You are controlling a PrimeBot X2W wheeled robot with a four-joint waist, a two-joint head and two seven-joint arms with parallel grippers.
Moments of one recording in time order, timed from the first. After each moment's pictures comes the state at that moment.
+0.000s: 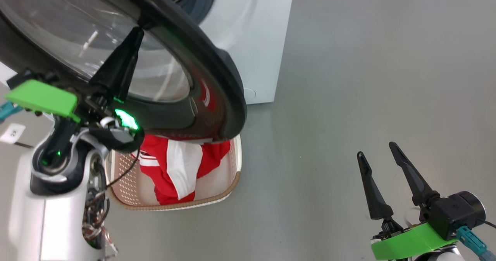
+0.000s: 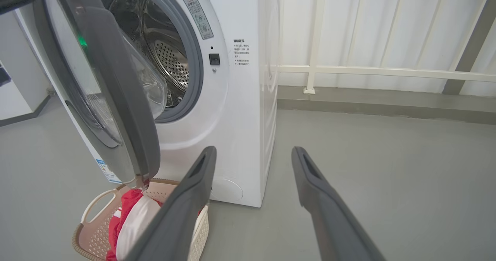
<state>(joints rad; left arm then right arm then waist) -0.65 0.03 0.06 0.18 -1.76 0.17 0.39 0.01 -0.04 0.04 -0.02 0.17 0.12 -0.24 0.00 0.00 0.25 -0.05</state>
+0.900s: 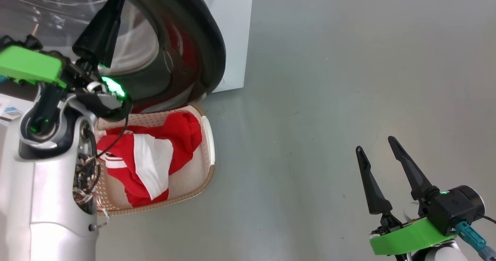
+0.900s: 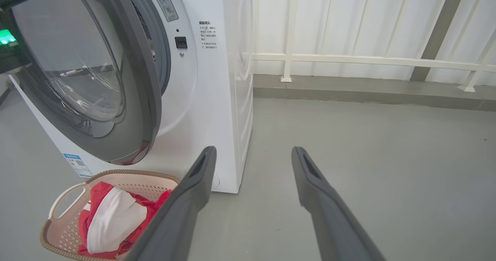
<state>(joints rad) -0.82 0.05 0.08 0.38 -1.74 0.08 0.38 -0.01 -0.04 0.05 -0.01 0.17 0.12 -0.24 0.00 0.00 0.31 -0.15</state>
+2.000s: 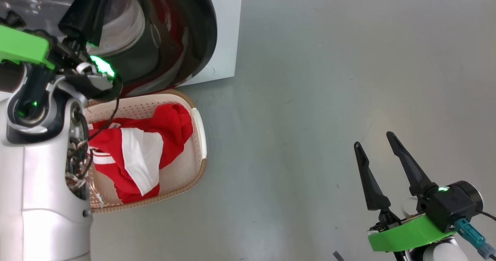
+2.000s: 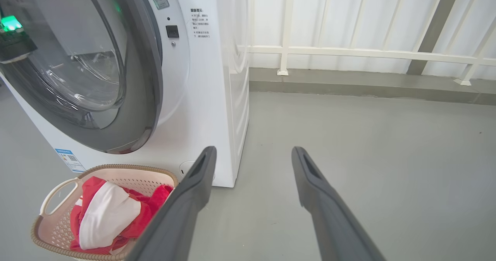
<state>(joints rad) -0.90 0.05 0.09 0.40 -1.71 0.04 0.38 -0.03 -0.04 0.06 -0.01 0.17 0.12 -0.25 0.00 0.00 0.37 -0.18</state>
